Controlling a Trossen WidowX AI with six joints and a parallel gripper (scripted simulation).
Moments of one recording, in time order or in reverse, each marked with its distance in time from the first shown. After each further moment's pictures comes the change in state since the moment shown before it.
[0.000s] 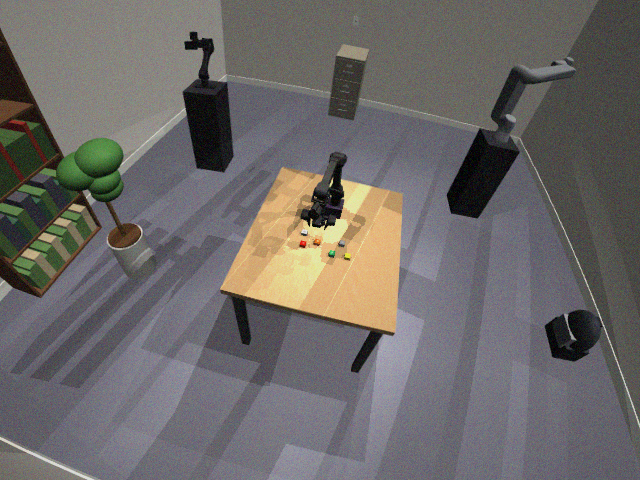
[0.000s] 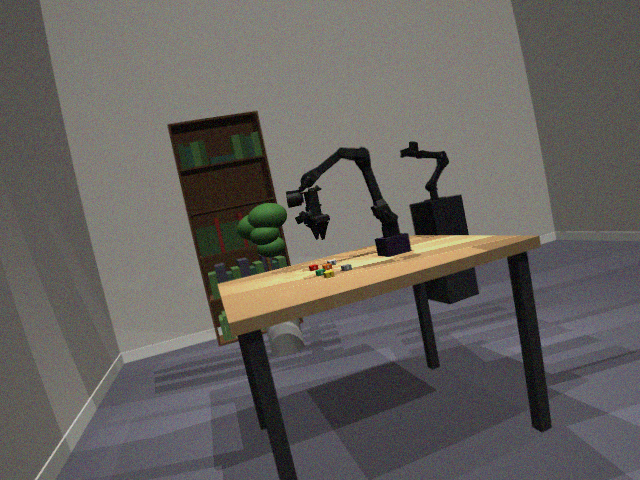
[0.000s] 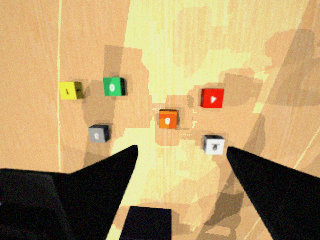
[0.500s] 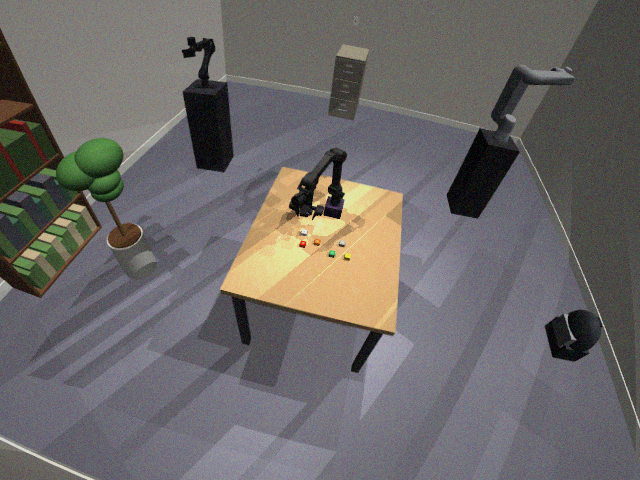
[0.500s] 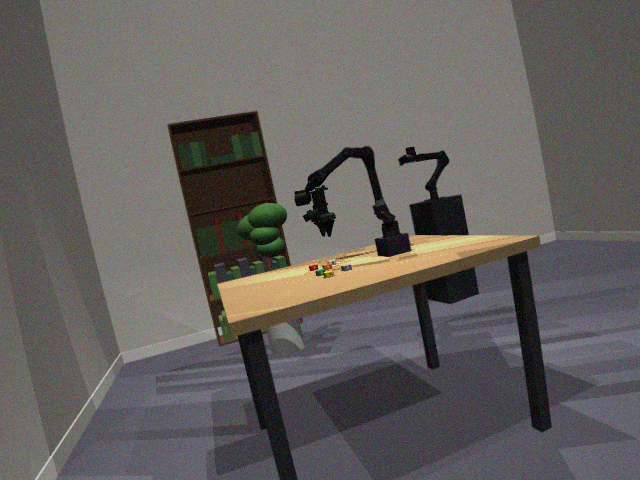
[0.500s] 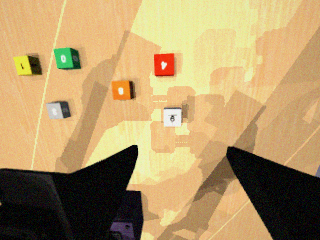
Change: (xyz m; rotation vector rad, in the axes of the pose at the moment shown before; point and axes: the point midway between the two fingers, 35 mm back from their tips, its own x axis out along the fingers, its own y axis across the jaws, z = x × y) arm 0.000 -0.080 -0.057 0.024 0.007 -0.014
